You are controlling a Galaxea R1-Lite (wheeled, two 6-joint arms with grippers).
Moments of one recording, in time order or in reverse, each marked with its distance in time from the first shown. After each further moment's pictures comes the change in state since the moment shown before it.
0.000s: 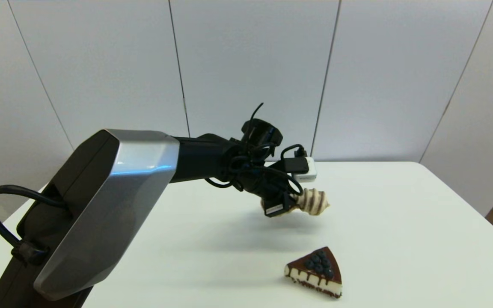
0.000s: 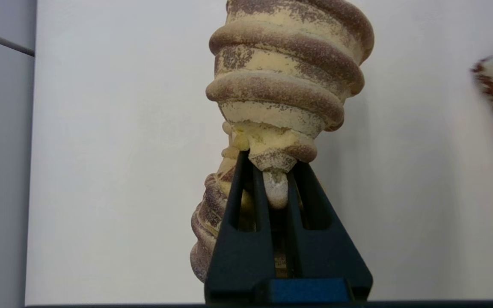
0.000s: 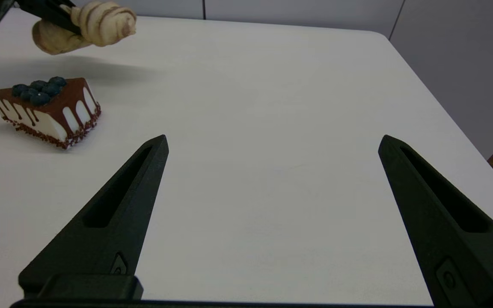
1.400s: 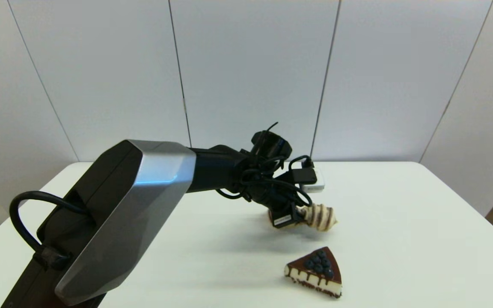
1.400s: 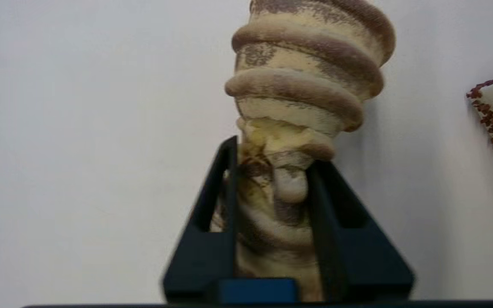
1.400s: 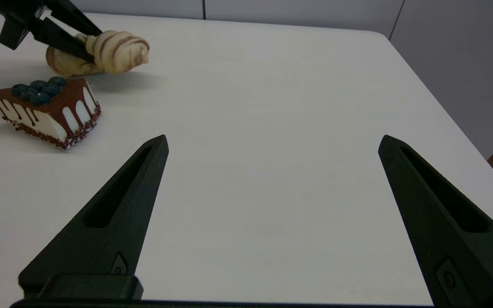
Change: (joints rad) left arm -0.032 0.044 -0.001 -0.013 0.003 -0.053; right arm 0.000 0.000 0.000 0.000 0.000 0.000
